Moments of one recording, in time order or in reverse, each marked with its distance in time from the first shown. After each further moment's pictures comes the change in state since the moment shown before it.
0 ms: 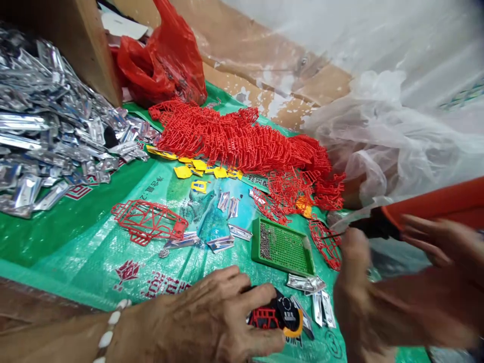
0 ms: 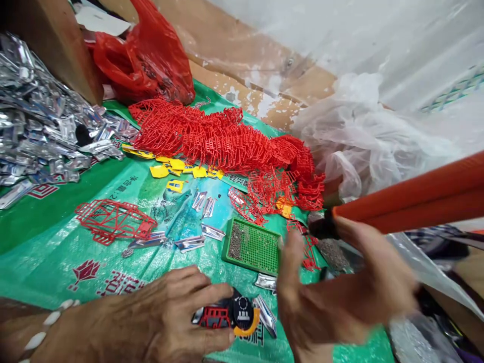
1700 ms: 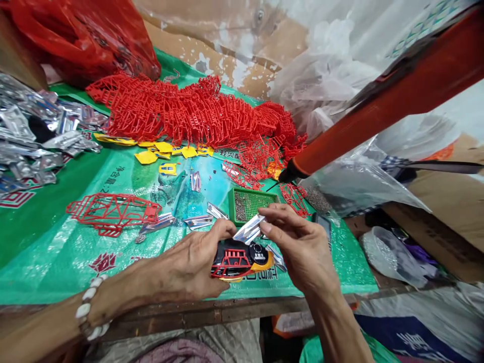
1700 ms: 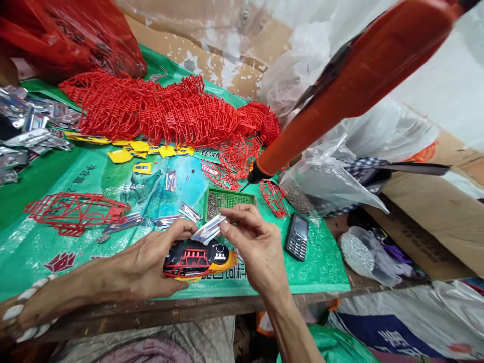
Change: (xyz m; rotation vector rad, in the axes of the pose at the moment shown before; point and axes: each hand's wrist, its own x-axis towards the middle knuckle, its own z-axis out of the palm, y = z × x) left_hand 0.001 -0.017 0.014 -0.732 -0.129 -0.464; right_hand -0.050 -0.009 -0.021 0.565 -0.422 0.829
